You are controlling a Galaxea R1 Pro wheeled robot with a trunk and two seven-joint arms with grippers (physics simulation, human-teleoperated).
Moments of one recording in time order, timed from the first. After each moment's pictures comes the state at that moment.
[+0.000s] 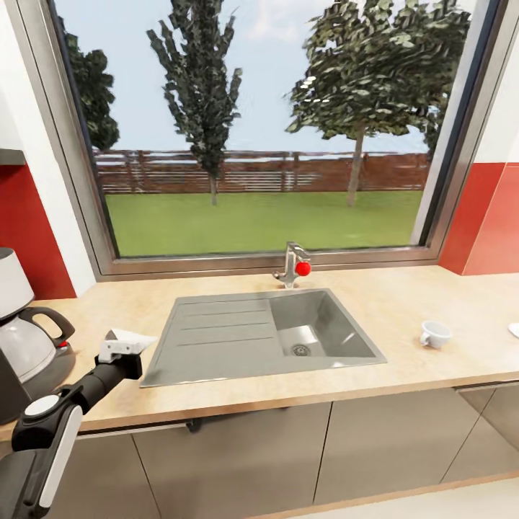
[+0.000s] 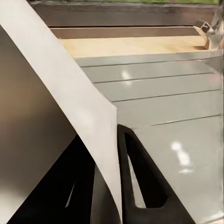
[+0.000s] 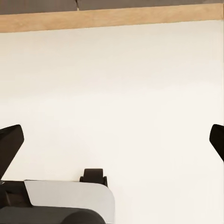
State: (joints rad) left arm -0.28 0.14 0.22 -1.60 0.05 0.50 -0.39; right arm -0.09 -0.07 0.01 -0.25 0.01 -0.22 0.00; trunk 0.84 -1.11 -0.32
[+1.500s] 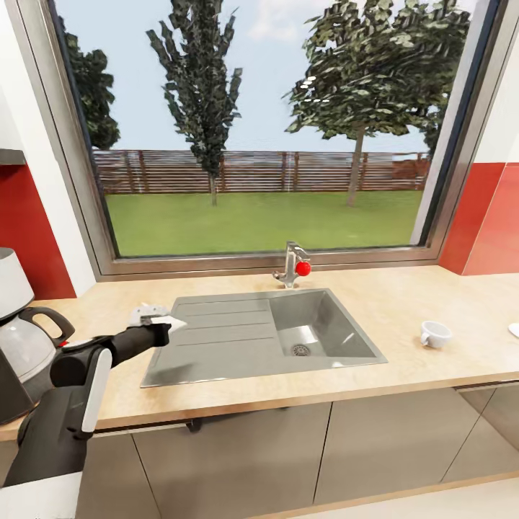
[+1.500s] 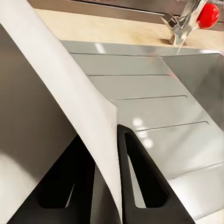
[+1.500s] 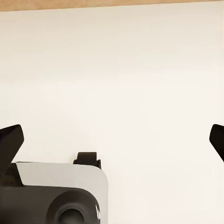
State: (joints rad) left arm -0.53 0.05 0.17 -1.58 0.05 0.92 -0.38; right arm -0.09 -0.08 0.01 -0.20 0.01 -0.23 0.00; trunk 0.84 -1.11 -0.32
